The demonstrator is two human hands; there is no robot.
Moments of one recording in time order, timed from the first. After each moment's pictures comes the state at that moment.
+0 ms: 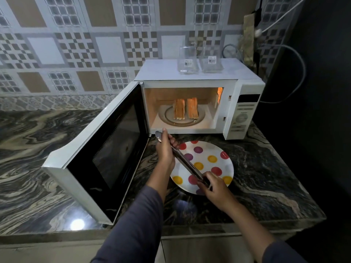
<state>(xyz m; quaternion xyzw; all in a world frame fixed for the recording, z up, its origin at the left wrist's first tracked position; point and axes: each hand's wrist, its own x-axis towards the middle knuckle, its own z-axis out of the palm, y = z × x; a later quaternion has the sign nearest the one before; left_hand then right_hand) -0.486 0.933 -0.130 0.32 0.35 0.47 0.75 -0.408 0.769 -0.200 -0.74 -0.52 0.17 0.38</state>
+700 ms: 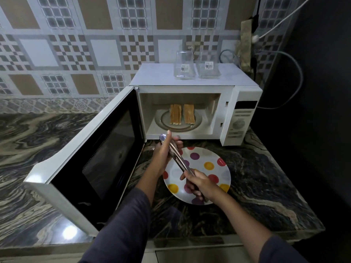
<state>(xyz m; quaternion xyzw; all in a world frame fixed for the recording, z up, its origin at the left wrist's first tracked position) -0.487 0.949 -0.129 0.51 0.31 0.34 0.73 -0.408 0.808 -0.161 -0.63 -0.39 0.49 0.46</state>
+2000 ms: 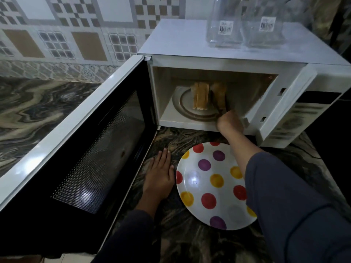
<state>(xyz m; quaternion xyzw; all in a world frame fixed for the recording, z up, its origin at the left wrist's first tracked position) -0.525 0.990 -0.259 0.87 0.47 0.09 0.14 -0.289 1.005 -0.145 -0.93 -0.23 0.15 0.24</state>
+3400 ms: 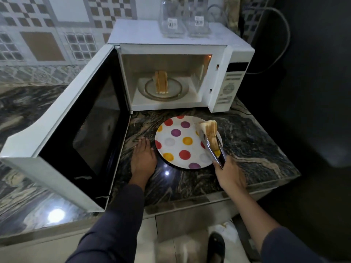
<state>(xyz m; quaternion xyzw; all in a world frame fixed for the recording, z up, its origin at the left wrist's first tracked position) -0.550 0.955 -0.261 0.89 0.43 0.12 0.13 -0.418 0.736 -0.207 -0.96 -0.17 0.10 0.17</state>
